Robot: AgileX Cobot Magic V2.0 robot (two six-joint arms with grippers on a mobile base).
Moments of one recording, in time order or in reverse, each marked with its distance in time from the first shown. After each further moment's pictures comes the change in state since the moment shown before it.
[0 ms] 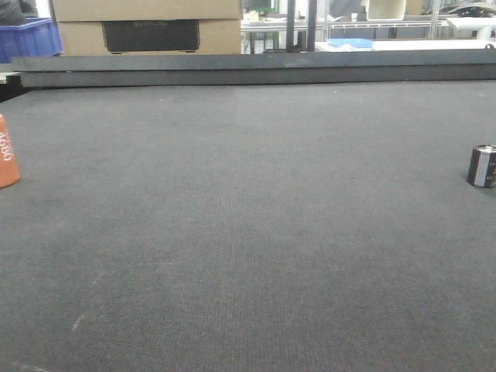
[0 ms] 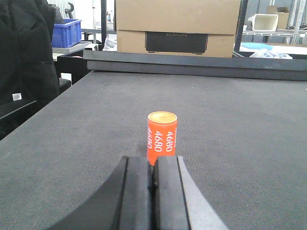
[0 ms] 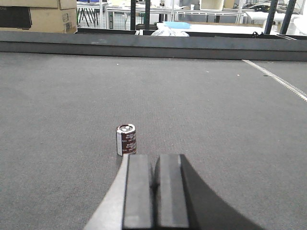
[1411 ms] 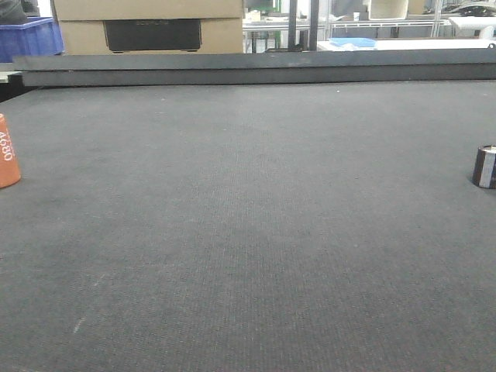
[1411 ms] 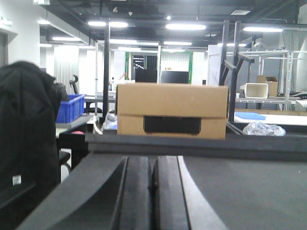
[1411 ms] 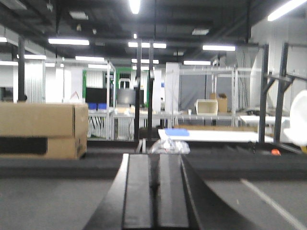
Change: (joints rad) left arm 0.000 0.052 -0.286 0.008 -0.022 0.000; right arm 0.000 0.024 -0.312 0.018 -0.119 0.000
